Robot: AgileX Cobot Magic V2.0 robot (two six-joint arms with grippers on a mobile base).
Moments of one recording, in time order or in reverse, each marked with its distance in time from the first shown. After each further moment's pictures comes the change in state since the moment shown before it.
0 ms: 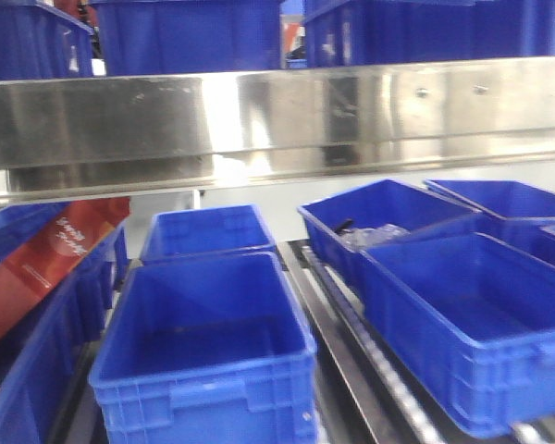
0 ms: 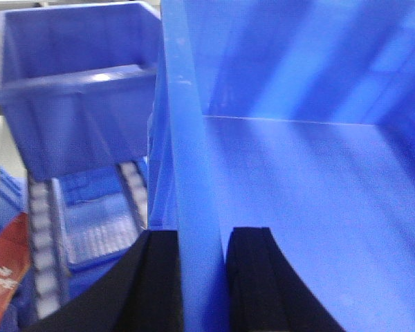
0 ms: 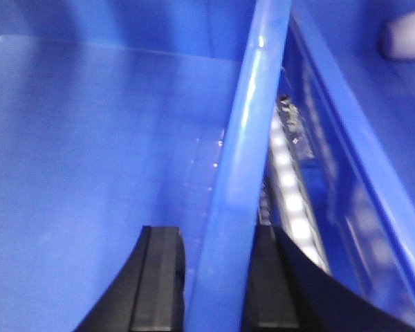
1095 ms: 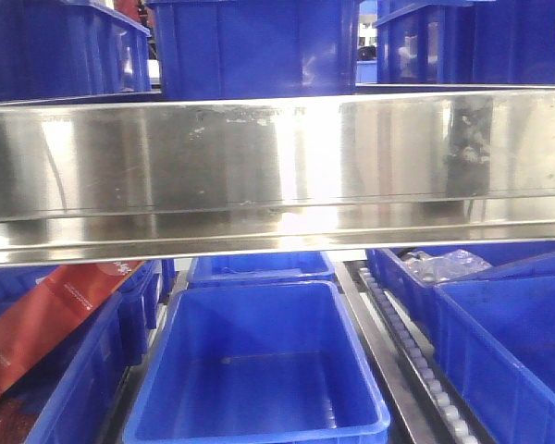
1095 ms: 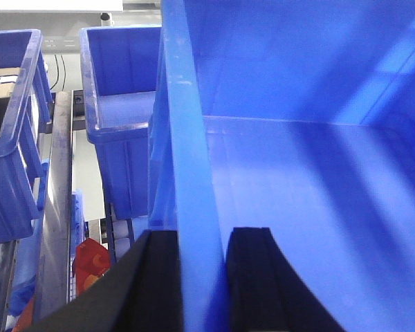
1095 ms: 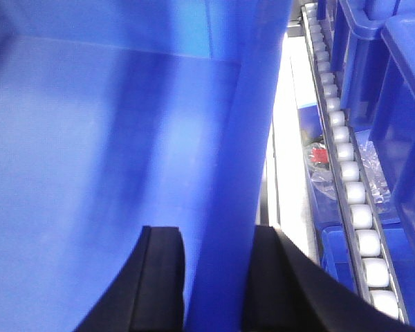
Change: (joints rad) left arm 0.000 0.000 0.000 0.000 0.000 0.000; right arm 0.000 0.000 0.000 0.000 0.000 0.000
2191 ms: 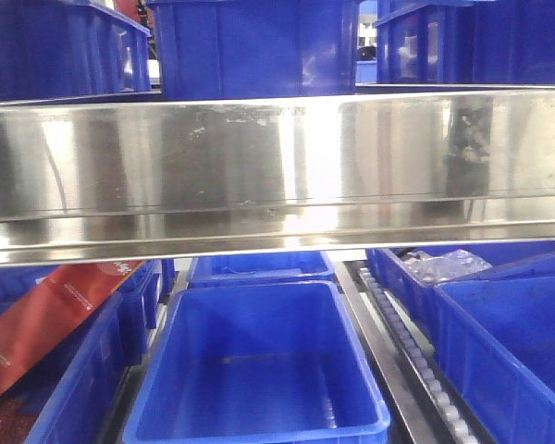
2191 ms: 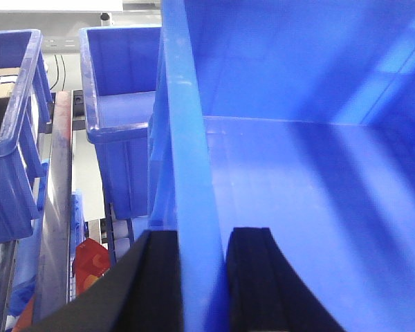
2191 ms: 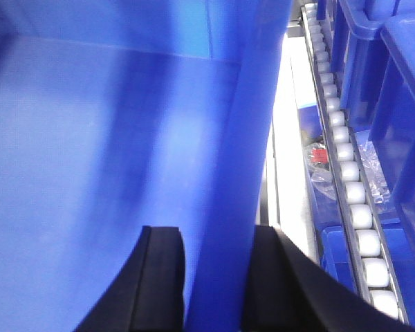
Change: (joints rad) left arm 0.000 0.000 0.000 0.000 0.000 0.000; right arm 0.000 0.000 0.000 0.000 0.000 0.000
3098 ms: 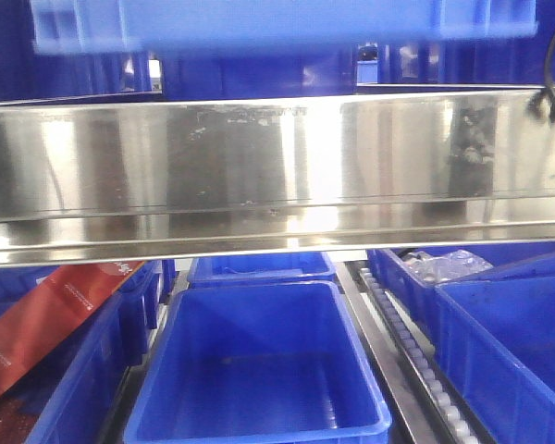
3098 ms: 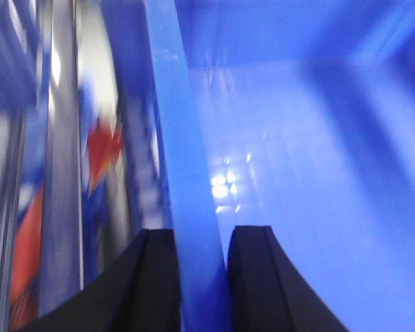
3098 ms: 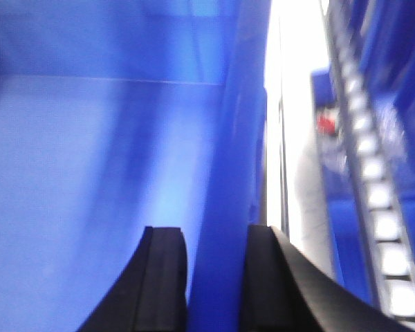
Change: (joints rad) left arm 0.006 0.078 0.000 -0.020 0.276 -0.011; right arm -0.002 0.117 -0.002 0.016 0.014 -0.045
